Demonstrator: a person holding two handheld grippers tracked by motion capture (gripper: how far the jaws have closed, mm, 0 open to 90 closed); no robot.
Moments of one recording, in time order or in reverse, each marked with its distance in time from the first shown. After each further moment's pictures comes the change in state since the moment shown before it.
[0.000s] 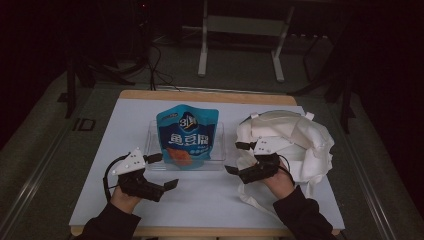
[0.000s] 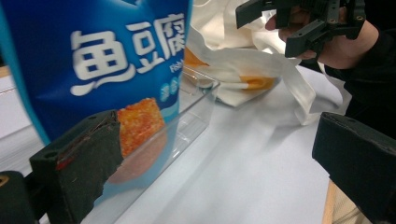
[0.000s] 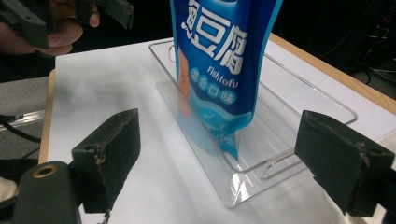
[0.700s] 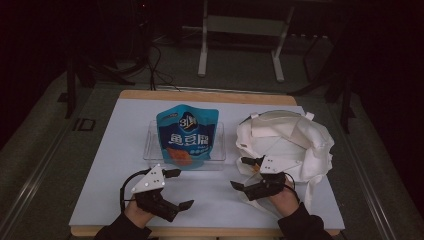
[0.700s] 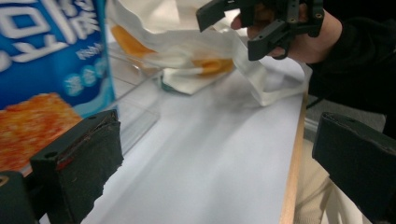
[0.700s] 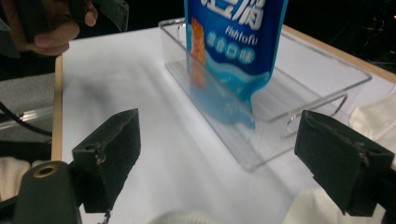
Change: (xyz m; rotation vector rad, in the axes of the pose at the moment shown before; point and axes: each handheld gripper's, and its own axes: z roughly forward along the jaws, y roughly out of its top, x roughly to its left) left arm -0.037 -0.010 0.024 0.043 -0.109 0.075; right arm 0.023 -0.038 -0.015 -0.001 -0.018 0.018
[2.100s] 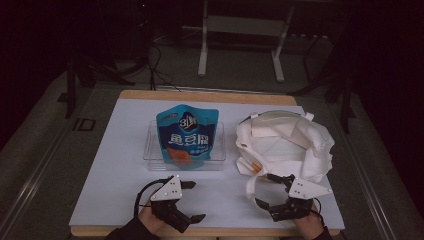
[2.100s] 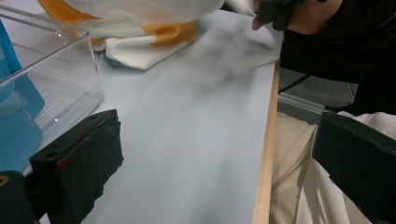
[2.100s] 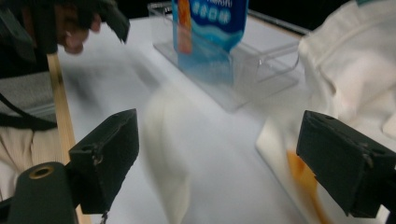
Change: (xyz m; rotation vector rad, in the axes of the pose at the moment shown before) left arm -0.016 -0.017 0.037 0.077 -0.124 0.038; right arm 0.018 -0.054 -0.064 -0.033 -0.108 0.019
